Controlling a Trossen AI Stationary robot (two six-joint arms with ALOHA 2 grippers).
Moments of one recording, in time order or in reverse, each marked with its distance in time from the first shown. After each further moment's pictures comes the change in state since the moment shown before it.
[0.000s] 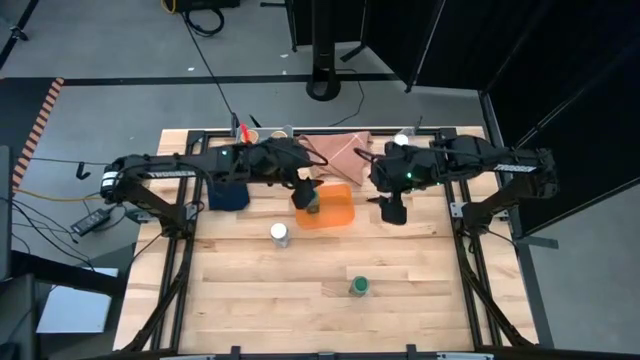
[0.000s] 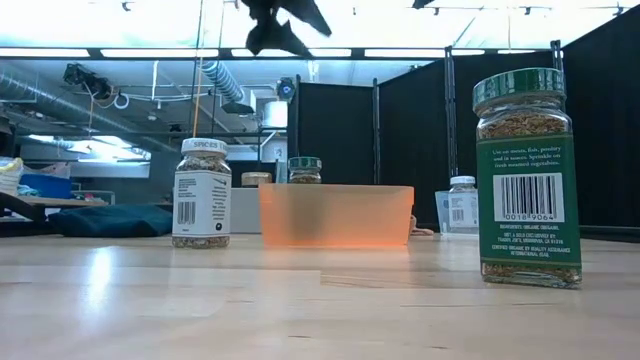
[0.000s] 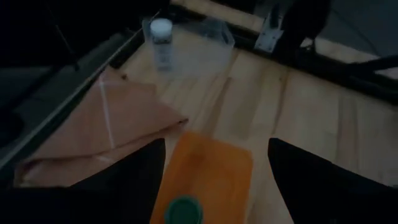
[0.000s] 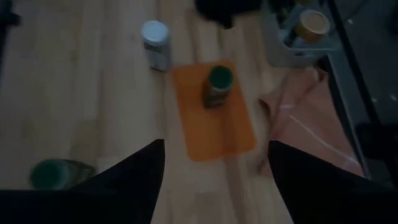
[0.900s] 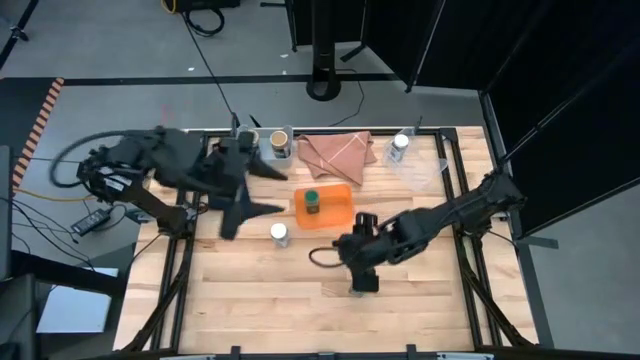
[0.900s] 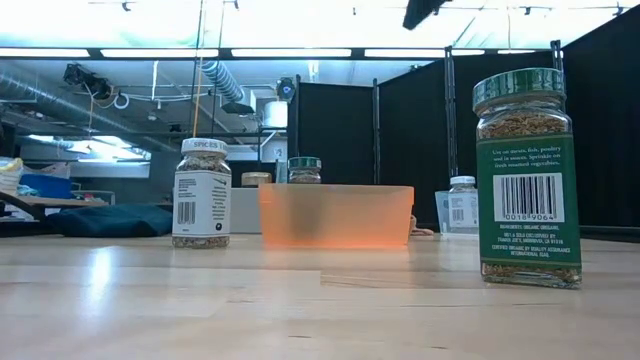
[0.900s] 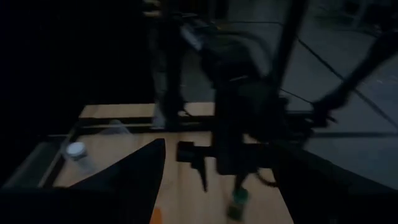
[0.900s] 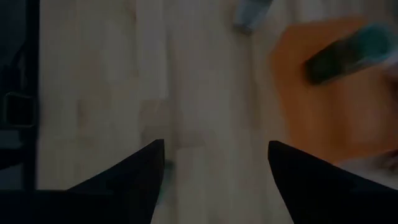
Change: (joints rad) left arm -0.366 0.001 0.743 -0.457 -0.004 0.165; right arm 0.333 0.335 0.000 0.086 0.054 0.356
